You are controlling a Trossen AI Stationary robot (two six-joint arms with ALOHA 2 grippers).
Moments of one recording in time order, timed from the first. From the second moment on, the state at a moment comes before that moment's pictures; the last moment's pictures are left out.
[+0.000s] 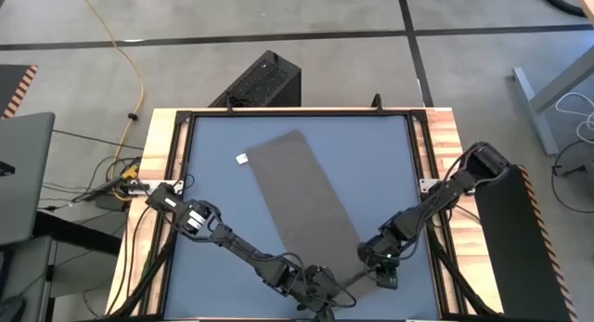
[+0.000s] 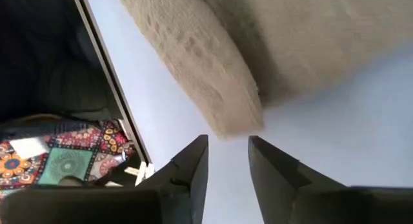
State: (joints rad) left arm -0.52 2.45 1.79 -0.07 -0.11 -1.00; right arm 0.62 1.52 0.77 -0.41 -0.47 0.92
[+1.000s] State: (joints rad) left arm -0.50 2.45 1.79 -0.11 -0.09 -1.03; right arm 1.03 1.52 0.77 -0.30 0.30 0.63
